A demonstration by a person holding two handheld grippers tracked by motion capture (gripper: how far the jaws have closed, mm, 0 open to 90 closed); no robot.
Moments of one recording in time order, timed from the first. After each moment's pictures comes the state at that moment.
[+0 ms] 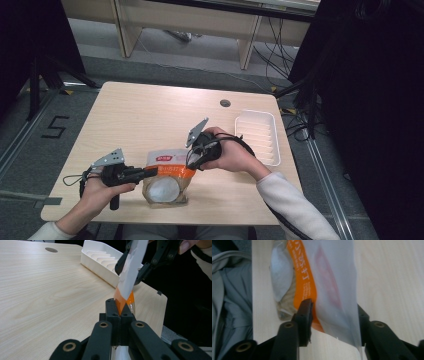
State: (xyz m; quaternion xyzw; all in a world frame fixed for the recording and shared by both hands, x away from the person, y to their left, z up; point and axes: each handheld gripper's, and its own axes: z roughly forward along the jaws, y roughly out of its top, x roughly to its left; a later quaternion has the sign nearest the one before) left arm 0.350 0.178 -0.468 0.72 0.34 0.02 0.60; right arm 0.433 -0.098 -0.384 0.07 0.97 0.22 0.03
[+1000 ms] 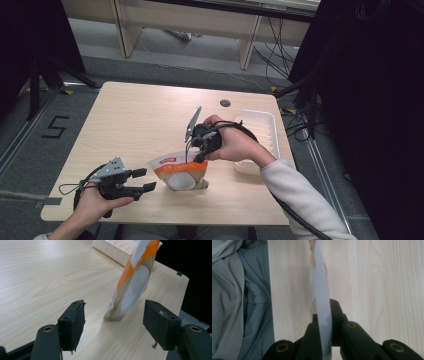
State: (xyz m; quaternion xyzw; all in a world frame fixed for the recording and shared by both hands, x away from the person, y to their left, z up) left arm 0.330 0.181 -0.477 0.76 0.35 0.08 0.54; right arm 0.430 -0.091 -0.335 0.05 0.99 0.13 0.00
